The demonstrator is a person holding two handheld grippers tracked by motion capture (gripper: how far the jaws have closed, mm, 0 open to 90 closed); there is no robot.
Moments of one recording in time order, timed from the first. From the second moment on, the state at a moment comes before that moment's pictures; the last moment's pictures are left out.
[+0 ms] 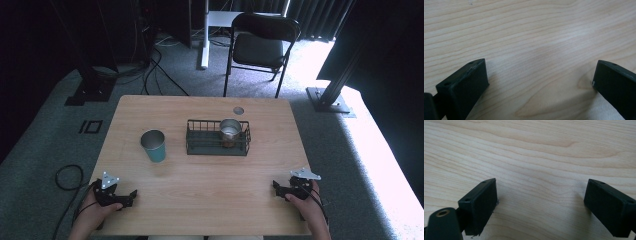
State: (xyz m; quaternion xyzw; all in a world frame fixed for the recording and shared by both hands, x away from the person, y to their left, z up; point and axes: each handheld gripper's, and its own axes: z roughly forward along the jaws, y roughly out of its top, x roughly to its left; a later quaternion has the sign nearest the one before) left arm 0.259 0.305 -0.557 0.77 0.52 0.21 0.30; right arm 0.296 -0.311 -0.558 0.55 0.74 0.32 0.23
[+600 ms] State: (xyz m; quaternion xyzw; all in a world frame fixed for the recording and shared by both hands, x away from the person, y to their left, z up) left arm 0.263 0.299 -0.548 0.78 0.49 0.20 0.33; right arm 0.296 -0.311 -0.558 0.55 0.74 0.32 0.23
